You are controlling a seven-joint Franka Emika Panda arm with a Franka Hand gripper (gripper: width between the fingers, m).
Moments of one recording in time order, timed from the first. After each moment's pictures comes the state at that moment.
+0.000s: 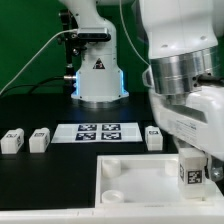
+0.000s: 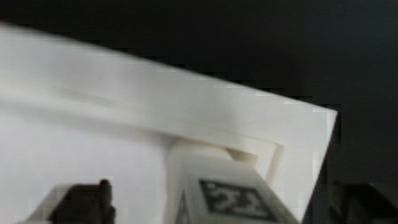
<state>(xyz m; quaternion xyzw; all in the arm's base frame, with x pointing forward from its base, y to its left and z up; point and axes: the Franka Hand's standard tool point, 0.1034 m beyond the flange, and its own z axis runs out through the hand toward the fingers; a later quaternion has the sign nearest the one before) 0.622 0.125 0.065 -0.82 0.56 0.00 0.11</state>
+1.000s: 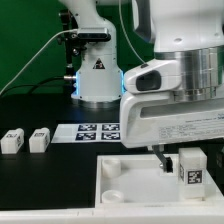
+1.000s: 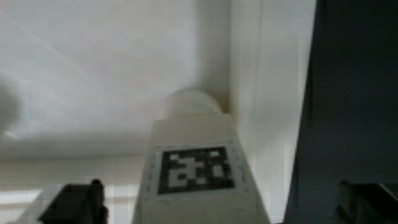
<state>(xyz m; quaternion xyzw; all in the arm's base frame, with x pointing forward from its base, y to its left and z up) 0.624 0.121 0.068 -1.00 -0.02 -0.04 0.04</state>
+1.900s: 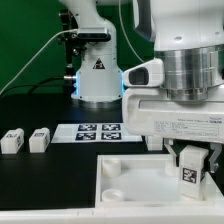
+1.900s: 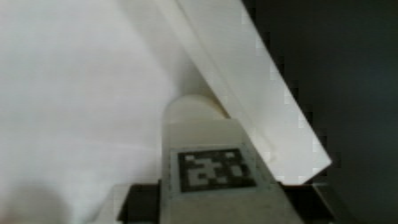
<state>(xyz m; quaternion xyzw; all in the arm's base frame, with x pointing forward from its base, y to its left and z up) 0.628 0.123 0.071 -0.91 0.41 -0.02 0.05</state>
